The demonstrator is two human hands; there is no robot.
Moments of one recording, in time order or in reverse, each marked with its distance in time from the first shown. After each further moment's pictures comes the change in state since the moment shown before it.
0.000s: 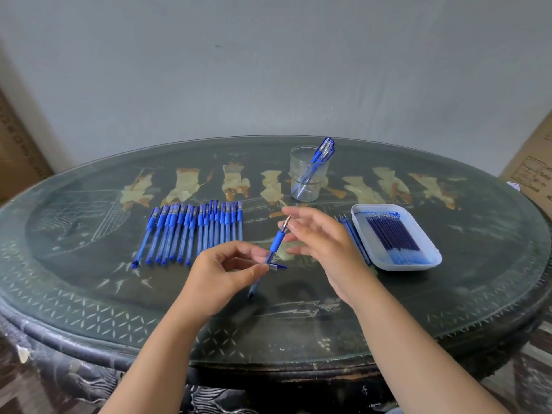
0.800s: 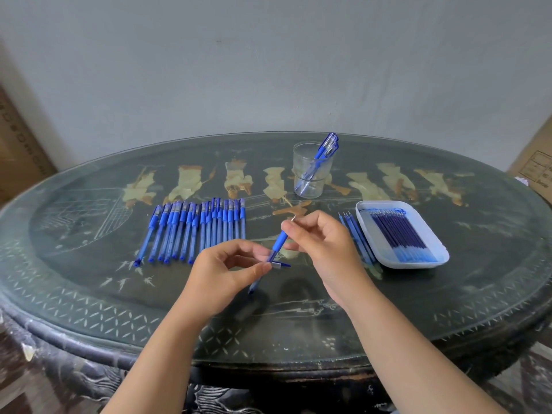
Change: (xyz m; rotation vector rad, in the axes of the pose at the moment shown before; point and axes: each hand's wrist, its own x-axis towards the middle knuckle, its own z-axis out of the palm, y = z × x) left_hand 0.001 -0.003 -0.002 0.046 0.008 0.032; right_hand 0.003 0.012 0.013 0.069 0.128 -0.003
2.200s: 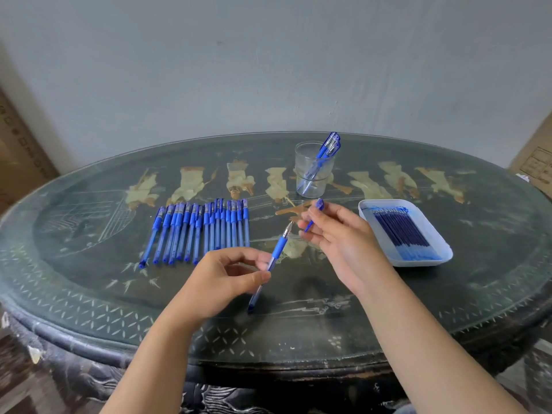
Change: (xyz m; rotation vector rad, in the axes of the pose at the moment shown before) left_hand -0.005 0.006 -0.013 -0.042 -0.118 -0.137; right_hand 0.006 -0.014 -0.013 0.430 0.044 0.144
